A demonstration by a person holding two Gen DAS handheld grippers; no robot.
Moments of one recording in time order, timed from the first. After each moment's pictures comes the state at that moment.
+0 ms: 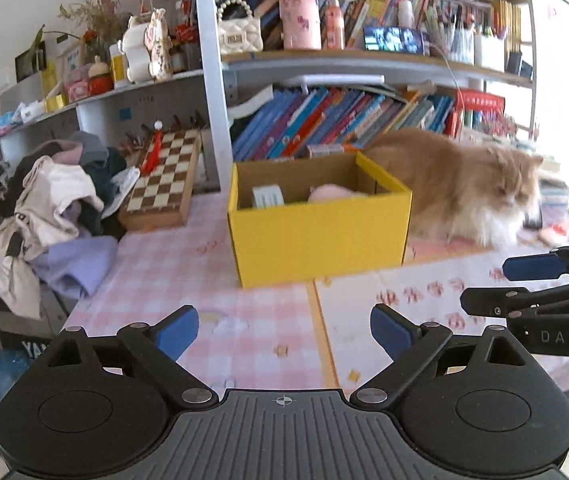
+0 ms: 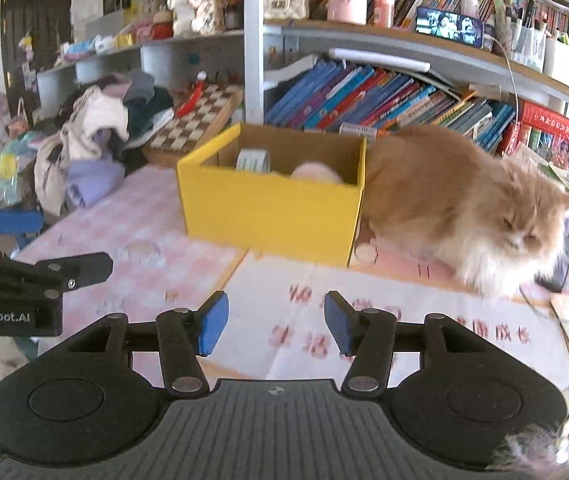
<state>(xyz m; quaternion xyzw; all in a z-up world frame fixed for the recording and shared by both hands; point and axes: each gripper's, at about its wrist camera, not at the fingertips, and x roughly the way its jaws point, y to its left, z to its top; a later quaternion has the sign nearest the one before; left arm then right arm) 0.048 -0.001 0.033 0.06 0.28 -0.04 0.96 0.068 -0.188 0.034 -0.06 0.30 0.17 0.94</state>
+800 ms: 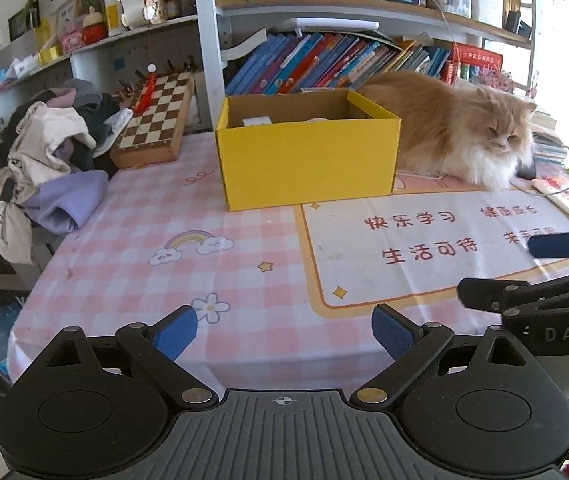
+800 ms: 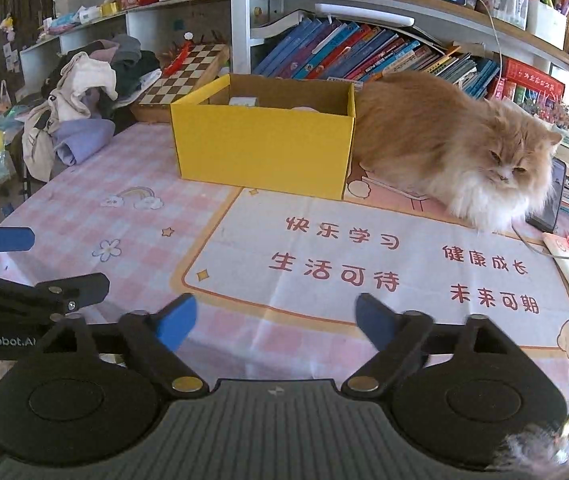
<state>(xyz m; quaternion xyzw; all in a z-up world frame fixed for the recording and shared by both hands) 0.024 -0.004 -0.002 0.05 0.34 -0.04 0.94 0.037 -0.186 0.003 -0.05 0.34 0.14 0.93</state>
